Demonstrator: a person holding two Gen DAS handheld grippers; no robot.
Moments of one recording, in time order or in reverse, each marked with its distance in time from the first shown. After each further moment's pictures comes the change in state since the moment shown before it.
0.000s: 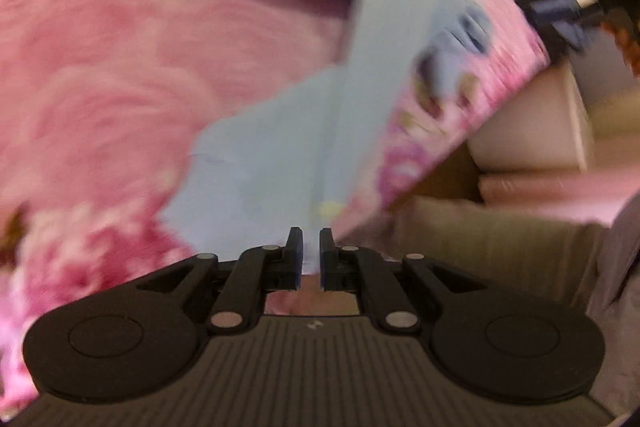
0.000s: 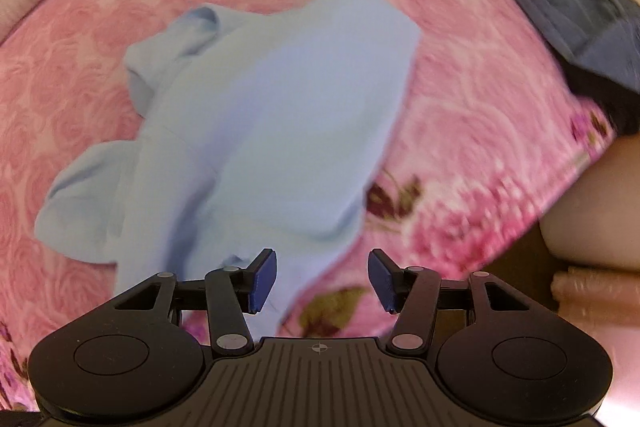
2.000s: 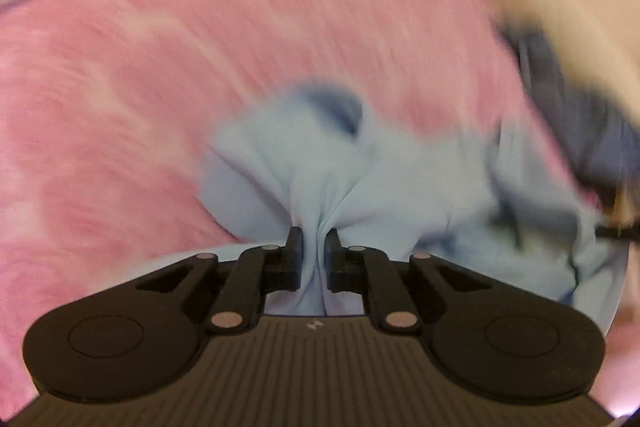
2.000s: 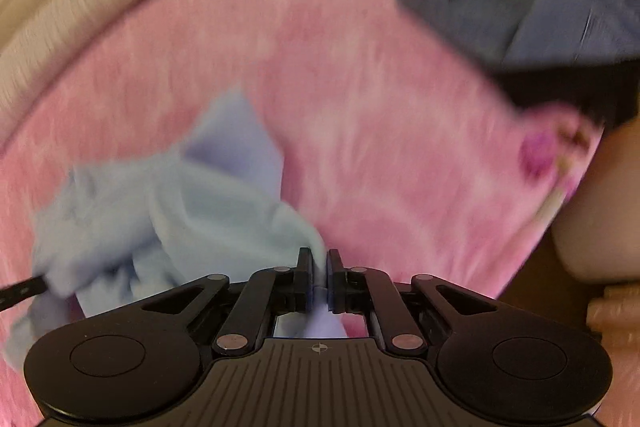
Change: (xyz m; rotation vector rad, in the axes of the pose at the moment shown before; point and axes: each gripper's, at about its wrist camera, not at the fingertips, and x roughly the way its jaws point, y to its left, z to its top) left arm 0.075 -0.155 0.236 0.044 -0.438 0.164; right arm 0.015 -0.238 0.040 0.235 -0.283 0.104
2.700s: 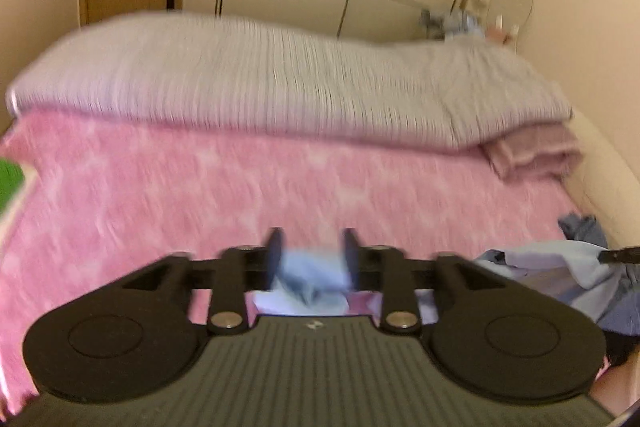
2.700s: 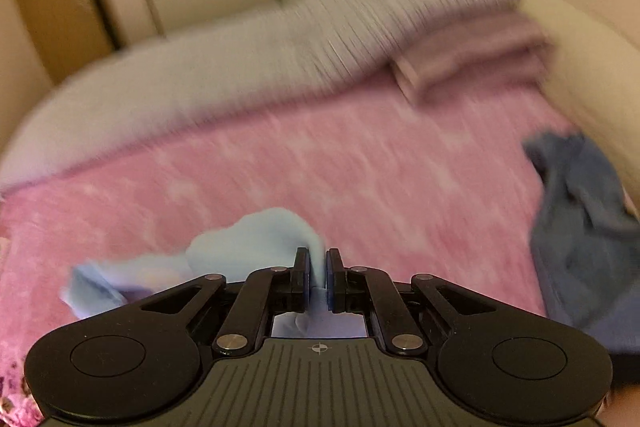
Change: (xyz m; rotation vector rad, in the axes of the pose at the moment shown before) left arm -0.274 0.044 -0.037 -0.247 -0.393 0.314; right arm -0.060 0.117 0.096 -0.401 -0.088 0.193
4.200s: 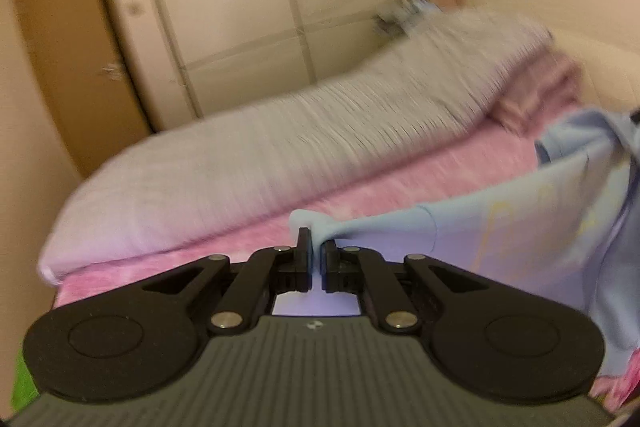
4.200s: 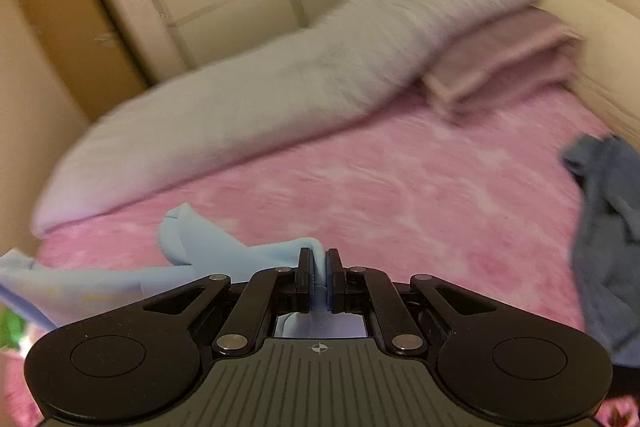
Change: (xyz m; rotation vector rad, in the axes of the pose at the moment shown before) left arm -0.014 -0.038 0.020 0.430 -0.207 0.154; right arm -0.051 0.001 0.045 -0.002 -0.117 0.288
